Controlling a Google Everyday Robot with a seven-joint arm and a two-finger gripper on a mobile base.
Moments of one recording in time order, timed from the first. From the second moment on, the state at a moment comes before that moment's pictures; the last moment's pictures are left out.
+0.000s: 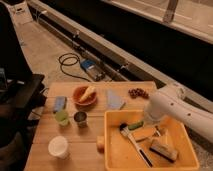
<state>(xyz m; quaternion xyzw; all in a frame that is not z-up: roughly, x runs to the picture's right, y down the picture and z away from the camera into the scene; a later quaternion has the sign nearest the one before) 0.203 0.175 0.721 -0.28 -0.07 -0.04 0.96</state>
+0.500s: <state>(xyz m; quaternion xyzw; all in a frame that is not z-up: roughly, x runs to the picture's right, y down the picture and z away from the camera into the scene) 0.234 0.181 0.749 -0.30 -0.05 0.00 0.95</state>
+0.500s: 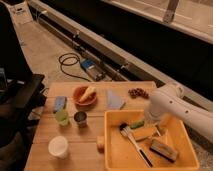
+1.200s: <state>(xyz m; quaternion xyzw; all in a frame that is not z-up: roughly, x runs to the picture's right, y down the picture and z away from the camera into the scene) 0.275 0.190 0.789 -0.33 -0.06 0.05 0.94</state>
